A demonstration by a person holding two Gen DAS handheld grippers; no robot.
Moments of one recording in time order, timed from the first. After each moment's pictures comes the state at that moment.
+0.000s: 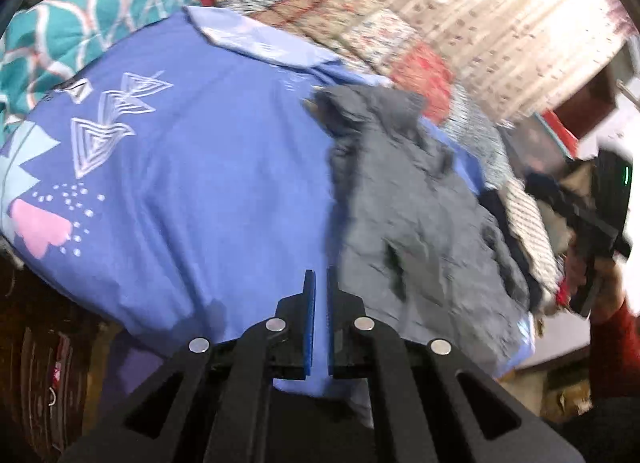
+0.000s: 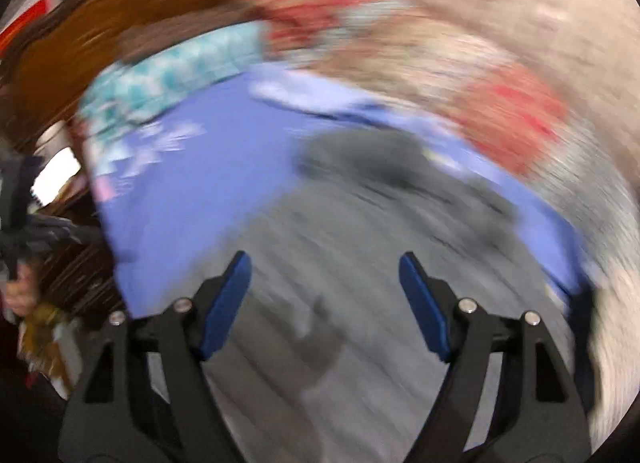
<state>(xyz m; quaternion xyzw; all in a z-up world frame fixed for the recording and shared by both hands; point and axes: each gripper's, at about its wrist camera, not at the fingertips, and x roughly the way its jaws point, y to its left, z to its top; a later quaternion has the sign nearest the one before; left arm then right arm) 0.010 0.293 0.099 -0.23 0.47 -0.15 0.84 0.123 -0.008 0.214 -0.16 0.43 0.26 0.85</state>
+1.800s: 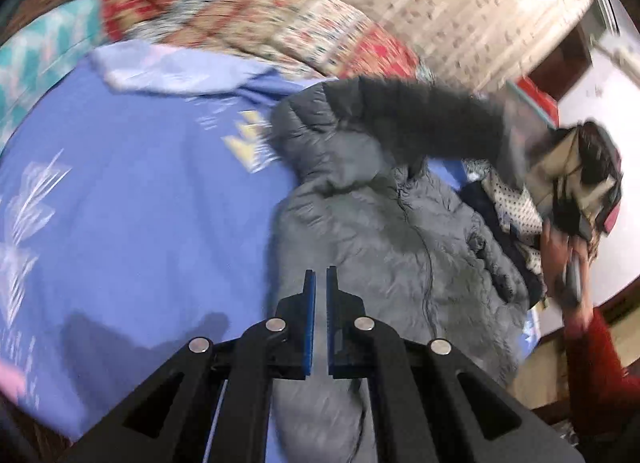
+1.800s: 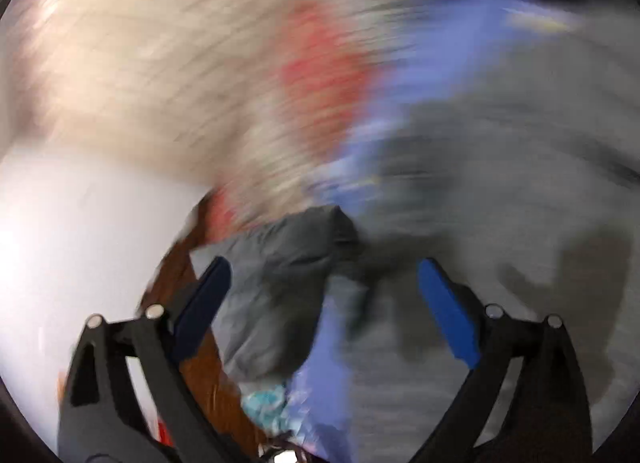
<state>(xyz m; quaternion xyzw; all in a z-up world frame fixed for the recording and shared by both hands) 0.134 0.197 0.119 -0.15 0.46 -0.22 0.84 0.147 -0.327 0.116 0.58 0.33 0.06 0.74</state>
